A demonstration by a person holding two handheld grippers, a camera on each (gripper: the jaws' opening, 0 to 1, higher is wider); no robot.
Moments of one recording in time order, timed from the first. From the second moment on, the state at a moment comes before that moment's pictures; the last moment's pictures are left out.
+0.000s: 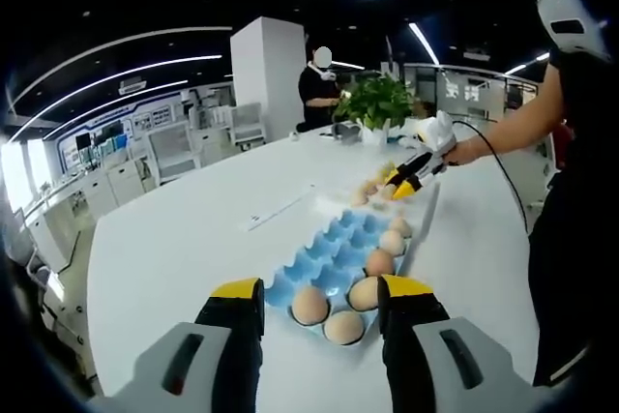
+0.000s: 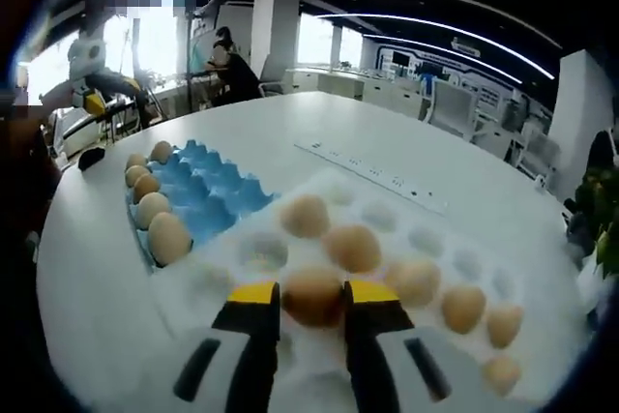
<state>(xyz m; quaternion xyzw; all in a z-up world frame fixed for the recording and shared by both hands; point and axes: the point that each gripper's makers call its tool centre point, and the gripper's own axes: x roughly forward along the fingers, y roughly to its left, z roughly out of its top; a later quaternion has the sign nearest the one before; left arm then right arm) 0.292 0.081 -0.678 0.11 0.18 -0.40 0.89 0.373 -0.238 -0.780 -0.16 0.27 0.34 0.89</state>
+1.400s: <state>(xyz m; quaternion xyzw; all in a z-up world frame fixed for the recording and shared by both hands) 0.293 0.082 -0.680 0.11 0.18 -0.40 0.89 0.370 -0.235 -0.742 -0.21 0.24 0.36 0.87</state>
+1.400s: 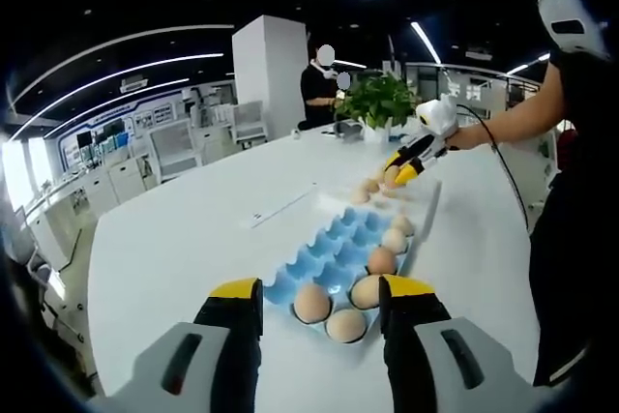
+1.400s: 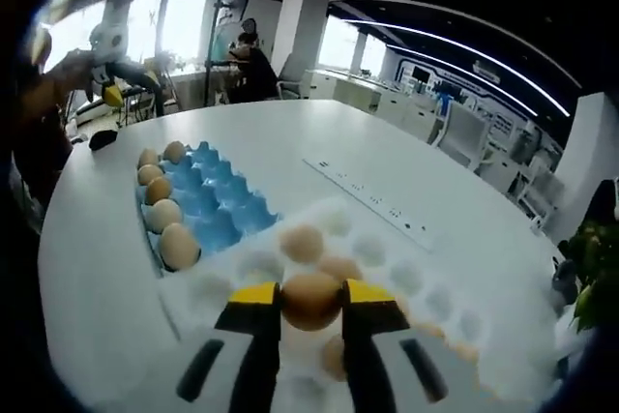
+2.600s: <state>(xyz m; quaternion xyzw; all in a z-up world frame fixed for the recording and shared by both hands) 0.290 0.074 -0.674 0.11 0.18 -0.41 0.89 0.360 -0.202 -0.725 -0.21 0.21 0.40 0.86</state>
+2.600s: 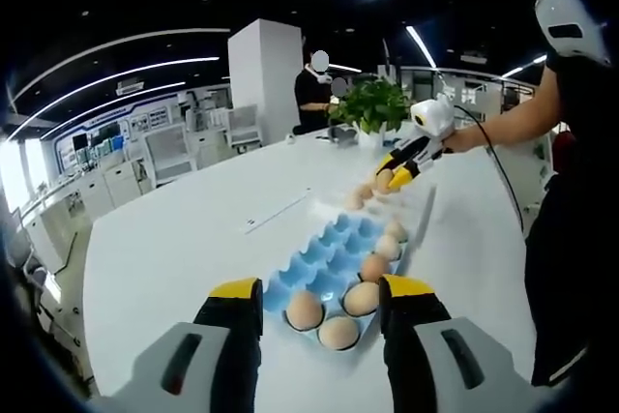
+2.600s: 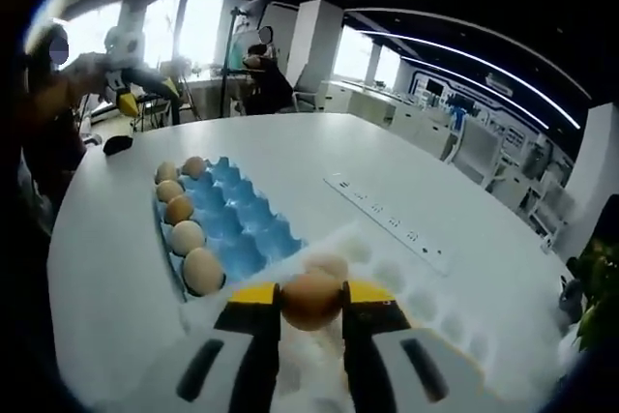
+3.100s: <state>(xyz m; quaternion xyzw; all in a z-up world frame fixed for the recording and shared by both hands) 0.289 0.072 -0.669 0.10 0.17 -0.42 0.89 0.357 -0.146 -0.724 -0.21 0.19 0.46 0.84</state>
